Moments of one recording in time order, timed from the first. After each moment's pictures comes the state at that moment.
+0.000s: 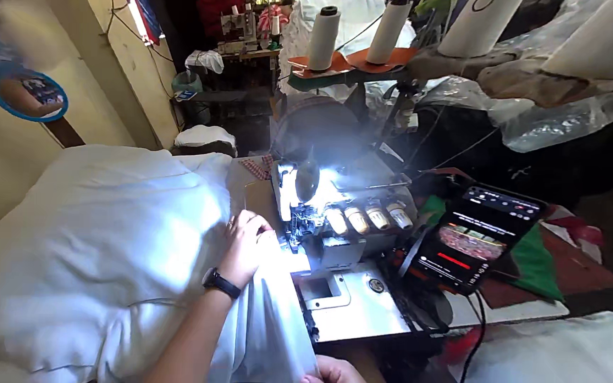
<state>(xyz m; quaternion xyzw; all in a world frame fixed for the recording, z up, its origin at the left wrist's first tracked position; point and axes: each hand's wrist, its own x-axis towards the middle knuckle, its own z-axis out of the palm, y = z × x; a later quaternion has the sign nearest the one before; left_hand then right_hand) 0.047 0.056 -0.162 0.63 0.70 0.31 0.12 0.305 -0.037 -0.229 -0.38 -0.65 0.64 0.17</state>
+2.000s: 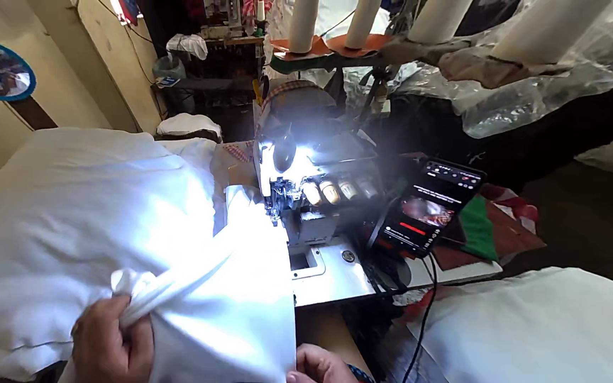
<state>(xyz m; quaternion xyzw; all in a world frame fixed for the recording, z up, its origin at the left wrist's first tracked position) 0.016 -0.146 -0.167 0.55 0.71 0.37 -0.24 0.322 -0.077 -0.219 -0.37 -0.59 0.68 0.22</state>
